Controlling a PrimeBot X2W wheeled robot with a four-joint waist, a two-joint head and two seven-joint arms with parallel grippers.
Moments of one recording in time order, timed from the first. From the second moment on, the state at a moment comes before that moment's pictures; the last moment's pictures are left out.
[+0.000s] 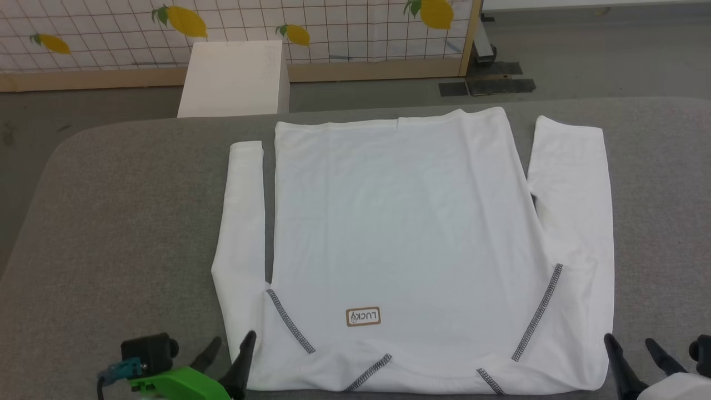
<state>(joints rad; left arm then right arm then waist) 0.13 0.32 -0.26 -0.01 -0.75 0.05 0.15 0.26 -0.11 -0.22 -0.14 0.29 0.13 0.37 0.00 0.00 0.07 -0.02</state>
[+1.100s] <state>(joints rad) -0.87 0.54 -0.24 0.43 -0.67 -0.02 0.52 -0.15 -0.11 -0.02 -0.11 0.24 0.13 -0.05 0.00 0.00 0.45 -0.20</state>
